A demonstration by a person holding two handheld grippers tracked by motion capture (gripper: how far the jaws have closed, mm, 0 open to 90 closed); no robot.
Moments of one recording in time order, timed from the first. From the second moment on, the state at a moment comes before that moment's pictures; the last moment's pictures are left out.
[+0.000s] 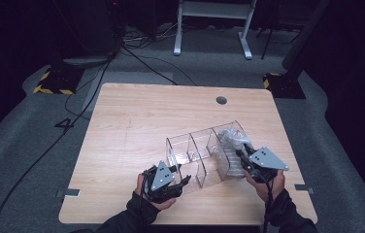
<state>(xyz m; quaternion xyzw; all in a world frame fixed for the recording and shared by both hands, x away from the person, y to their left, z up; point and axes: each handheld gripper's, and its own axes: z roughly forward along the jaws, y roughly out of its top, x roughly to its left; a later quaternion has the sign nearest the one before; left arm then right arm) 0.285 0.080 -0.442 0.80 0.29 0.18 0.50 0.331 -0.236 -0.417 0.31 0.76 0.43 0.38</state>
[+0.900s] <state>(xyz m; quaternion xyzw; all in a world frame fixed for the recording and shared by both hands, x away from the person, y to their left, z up) 0.289 0.077 -0.442 0.80 0.29 0.18 0.50 0.326 -0.246 -0.397 0.30 0.74 0.49 0.35</state>
